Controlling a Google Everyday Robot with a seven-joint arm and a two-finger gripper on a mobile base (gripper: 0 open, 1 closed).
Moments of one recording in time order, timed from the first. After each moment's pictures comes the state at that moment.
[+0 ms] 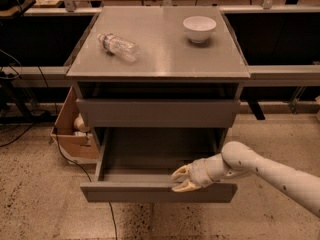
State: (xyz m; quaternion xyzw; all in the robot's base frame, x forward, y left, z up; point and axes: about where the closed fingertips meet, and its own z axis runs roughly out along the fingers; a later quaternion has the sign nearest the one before) arm 0.532 -0.071 0.459 -0.70 0.57 0.25 0.35
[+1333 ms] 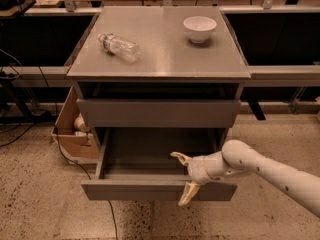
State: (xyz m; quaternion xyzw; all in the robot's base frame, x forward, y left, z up) arm 0.539 -0.064 0.477 -0.70 0.56 0.24 0.37
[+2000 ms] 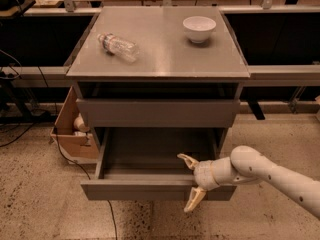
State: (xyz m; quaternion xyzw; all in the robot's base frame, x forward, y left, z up) arm 0.519 -0.080 0.487 -0.69 0.57 0.23 0.38
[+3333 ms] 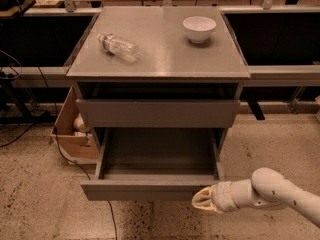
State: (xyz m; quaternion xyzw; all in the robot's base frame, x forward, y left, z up) arm 0.454 -0.143 0.458 -0.65 0.63 0.24 0.35
